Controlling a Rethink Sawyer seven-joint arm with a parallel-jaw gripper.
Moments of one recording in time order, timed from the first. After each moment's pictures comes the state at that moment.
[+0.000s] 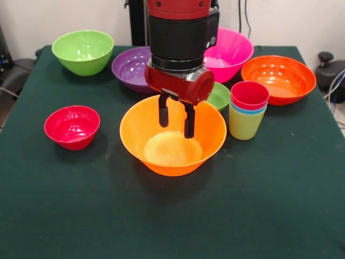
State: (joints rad) arm -0.44 -0.56 0.32 1.39 -0.38 0.60 2.51
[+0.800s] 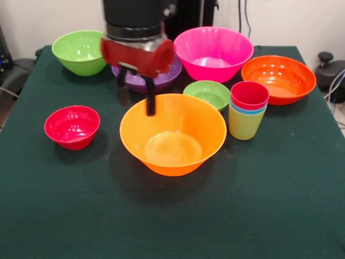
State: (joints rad) arm -0.58 -0.66 0.38 1.42 -0.38 0.68 2.31
